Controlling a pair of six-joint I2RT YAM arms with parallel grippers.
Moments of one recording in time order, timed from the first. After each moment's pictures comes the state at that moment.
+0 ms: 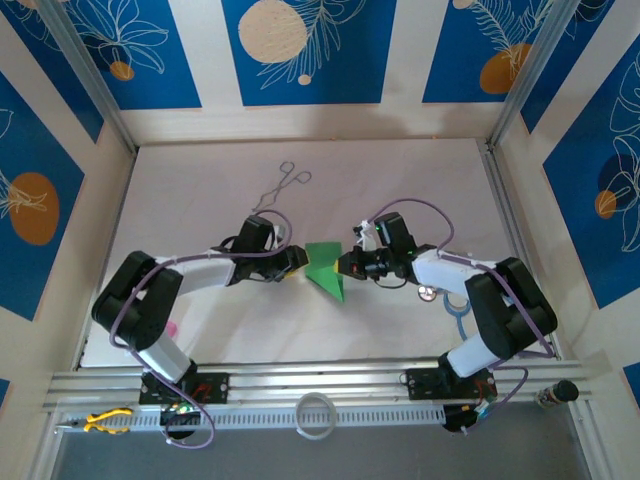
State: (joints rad) left arm -0.54 1.64 0.75 0.06 0.49 -0.94; right arm 0.46 1.52 0.68 -0.02 -0.70 0.67
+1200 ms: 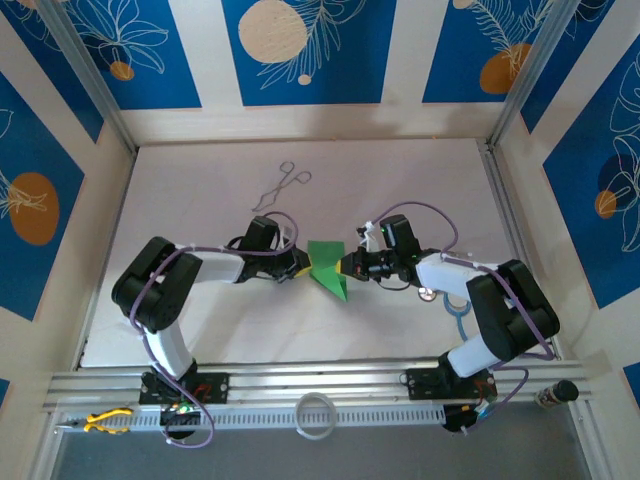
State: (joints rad) left arm -0.53 1.78 0.78 0.19 0.57 -1.02; right arm 0.43 1.50 0.64 0.04 -0.75 0.69
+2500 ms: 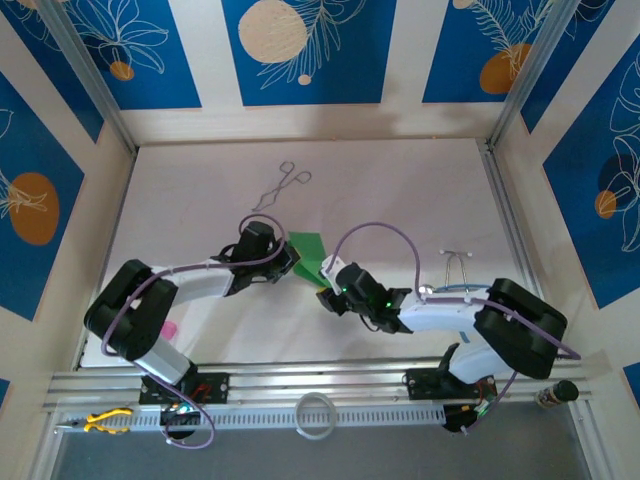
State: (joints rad) left arm -0.60 1.57 0.68 0.19 0.24 -1.22; right arm 0.97 1.42 0.50 0.21 0.19 0.11
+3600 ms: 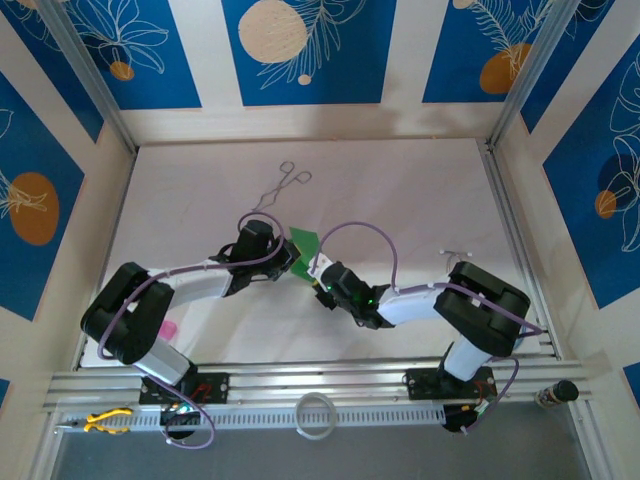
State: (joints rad) left arm -0.60 1.55 0.68 0.21 0.23 -1.23; right arm 0.98 1.62 0.58 0.32 0.32 -0.01
